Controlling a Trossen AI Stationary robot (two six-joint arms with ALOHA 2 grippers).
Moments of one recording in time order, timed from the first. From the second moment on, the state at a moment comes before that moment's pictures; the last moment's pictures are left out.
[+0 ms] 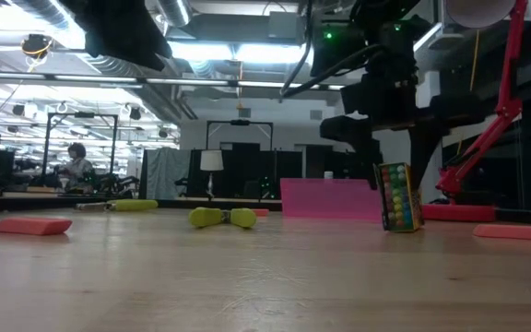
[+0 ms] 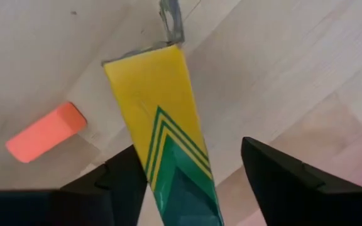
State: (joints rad) left arm -0.38 1.06 0.81 -0.53 -0.79 -0.67; right arm 0.00 1.78 1.22 -0.98 -0.01 -0.76
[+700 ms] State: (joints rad) left arm -0.38 1.06 0.81 -0.57 -0.79 -0.67; right arm 0.00 1.78 1.22 -0.97 -0.07 -0.61
